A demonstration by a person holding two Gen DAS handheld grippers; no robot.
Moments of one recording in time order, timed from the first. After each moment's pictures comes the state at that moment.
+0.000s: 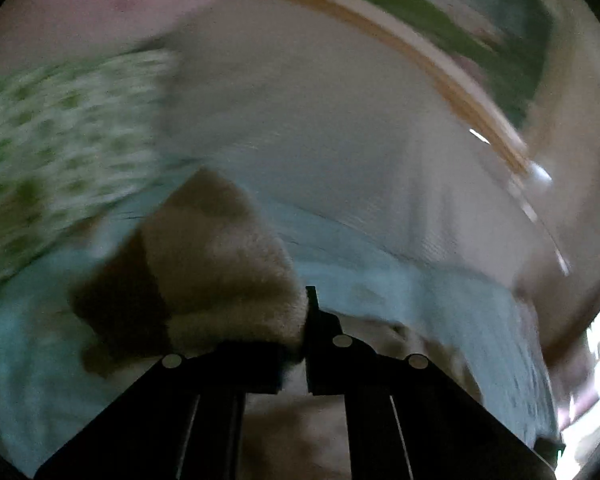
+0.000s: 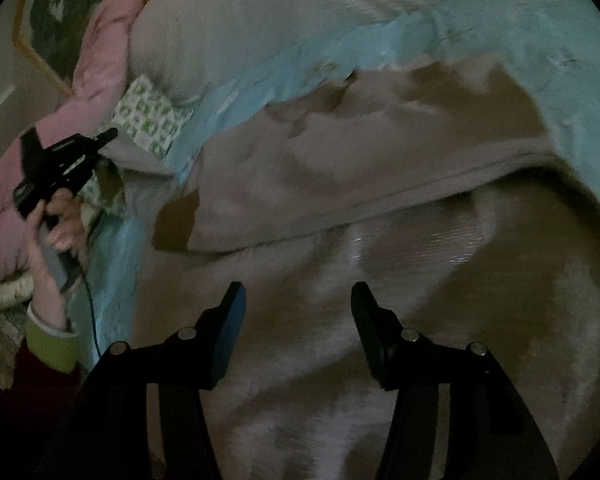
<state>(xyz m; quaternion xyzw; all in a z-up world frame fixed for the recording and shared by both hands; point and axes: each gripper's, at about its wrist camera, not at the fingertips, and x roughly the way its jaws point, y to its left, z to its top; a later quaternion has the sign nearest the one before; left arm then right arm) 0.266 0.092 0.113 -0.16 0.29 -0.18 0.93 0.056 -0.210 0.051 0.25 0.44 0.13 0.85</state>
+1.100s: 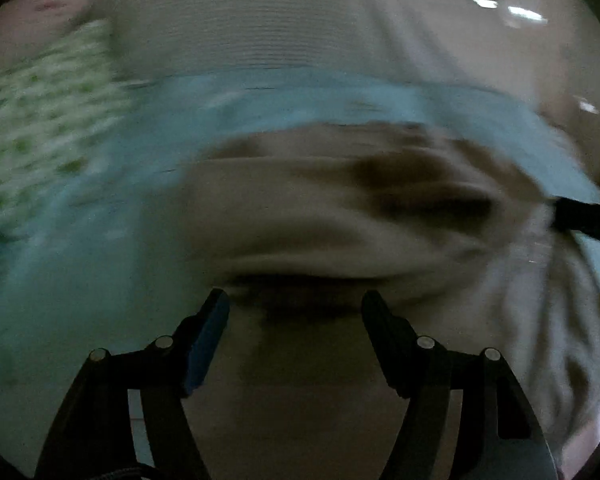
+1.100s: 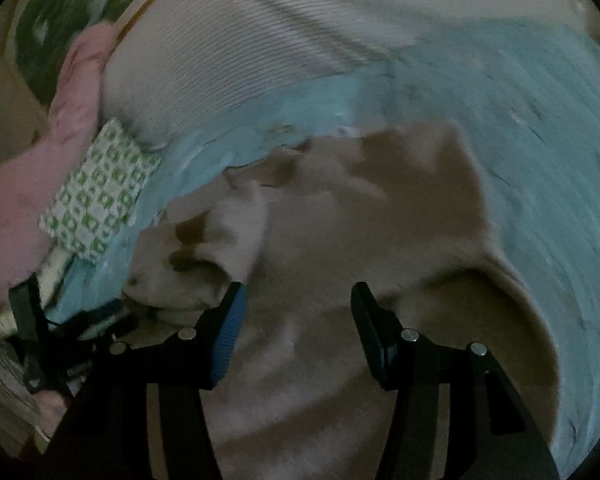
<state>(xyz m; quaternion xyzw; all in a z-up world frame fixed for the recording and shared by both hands) 0.182 0.053 0.002 0.06 0.41 -0.11 0.91 0.095 -0.241 0.079 0.21 0.41 0.08 0.89</state>
